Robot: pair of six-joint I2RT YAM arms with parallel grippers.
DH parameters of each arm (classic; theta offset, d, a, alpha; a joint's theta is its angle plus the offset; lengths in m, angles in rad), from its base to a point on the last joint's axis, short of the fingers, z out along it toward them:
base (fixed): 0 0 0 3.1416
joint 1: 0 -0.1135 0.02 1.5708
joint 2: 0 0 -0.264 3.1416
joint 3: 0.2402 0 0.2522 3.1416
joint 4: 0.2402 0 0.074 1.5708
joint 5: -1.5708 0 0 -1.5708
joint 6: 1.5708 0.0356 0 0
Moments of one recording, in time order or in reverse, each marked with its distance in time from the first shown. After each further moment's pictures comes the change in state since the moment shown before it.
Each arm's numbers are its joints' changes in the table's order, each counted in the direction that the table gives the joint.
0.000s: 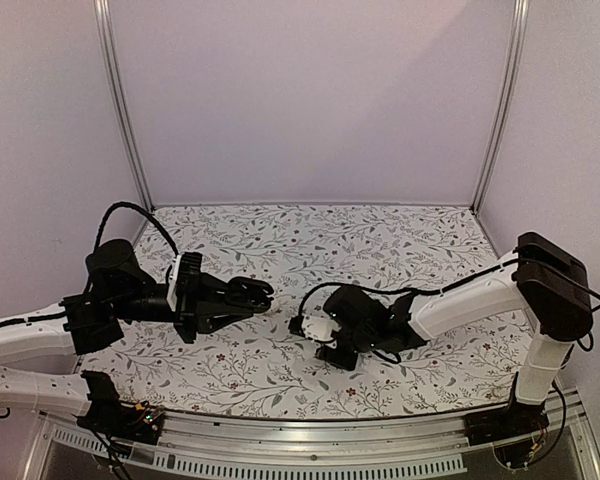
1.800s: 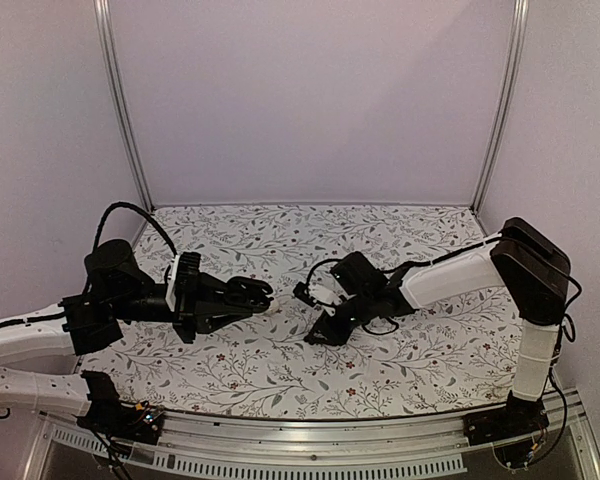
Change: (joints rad) left arm 0.000 -0.007 -0.002 0.000 0.001 0.000; right arm 0.191 0.117 0.148 0.021 0.410 0.255
